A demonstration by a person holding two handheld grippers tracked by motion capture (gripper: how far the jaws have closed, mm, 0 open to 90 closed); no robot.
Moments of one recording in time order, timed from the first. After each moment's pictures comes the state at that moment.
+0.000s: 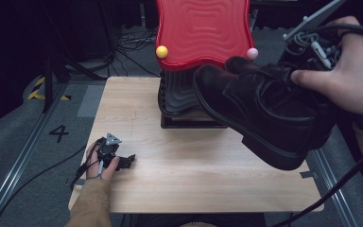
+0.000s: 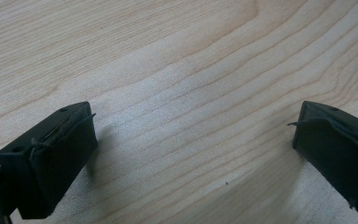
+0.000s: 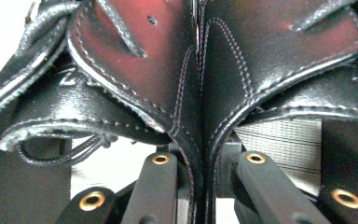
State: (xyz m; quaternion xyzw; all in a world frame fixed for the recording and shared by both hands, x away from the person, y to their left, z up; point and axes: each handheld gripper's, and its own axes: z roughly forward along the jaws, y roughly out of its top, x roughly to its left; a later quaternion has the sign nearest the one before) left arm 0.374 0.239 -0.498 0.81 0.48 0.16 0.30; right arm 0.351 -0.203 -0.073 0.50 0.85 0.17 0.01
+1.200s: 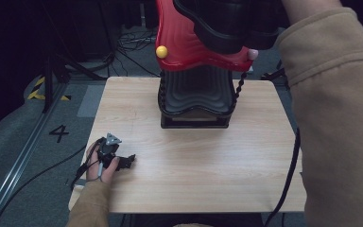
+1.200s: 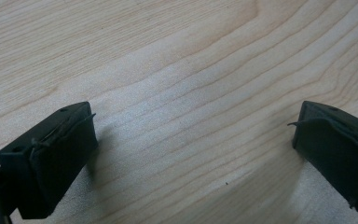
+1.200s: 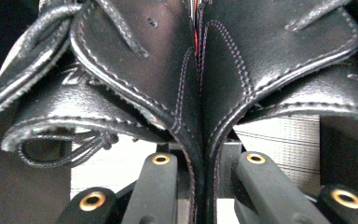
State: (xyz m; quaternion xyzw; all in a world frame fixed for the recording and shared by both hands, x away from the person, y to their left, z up) left arm 0.374 0.239 -0.499 0.81 0.48 0.16 0.30; right arm 0.491 -0.121 0.011 0.58 0.77 0.22 0.11
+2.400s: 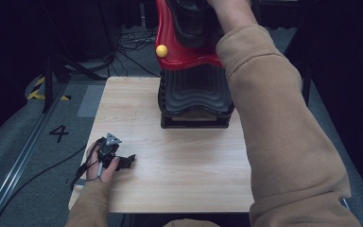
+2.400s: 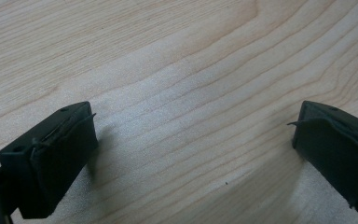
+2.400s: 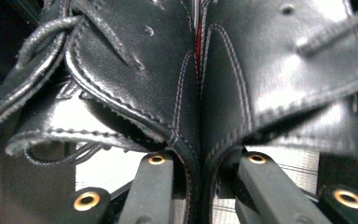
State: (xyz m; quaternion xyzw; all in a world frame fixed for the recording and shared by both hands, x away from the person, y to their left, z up) left arm 0.373 0.239 -0.498 0.81 0.48 0.16 0.30; right arm 0.568 -0.073 -0.051 0.62 0.71 0.28 0.19
